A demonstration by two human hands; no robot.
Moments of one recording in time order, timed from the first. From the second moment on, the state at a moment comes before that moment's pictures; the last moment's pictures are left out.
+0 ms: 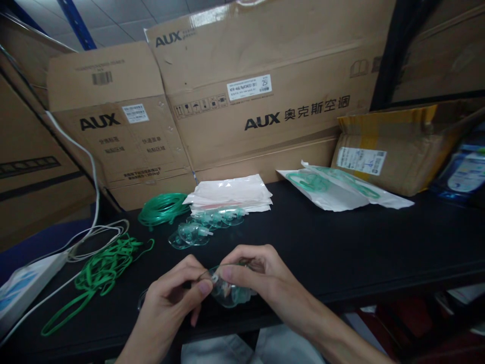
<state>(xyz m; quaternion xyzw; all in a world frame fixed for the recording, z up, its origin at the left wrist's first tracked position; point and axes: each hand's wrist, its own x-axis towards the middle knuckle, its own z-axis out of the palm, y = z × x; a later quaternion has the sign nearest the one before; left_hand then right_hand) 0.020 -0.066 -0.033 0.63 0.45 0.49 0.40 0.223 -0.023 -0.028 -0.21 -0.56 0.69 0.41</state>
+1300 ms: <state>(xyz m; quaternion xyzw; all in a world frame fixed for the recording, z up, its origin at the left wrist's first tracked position) 0.019 -0.061 -0.024 0.57 0.48 0.50 0.44 0.205 -0.035 -0.043 -0.27 -0.78 0.20 0.53</state>
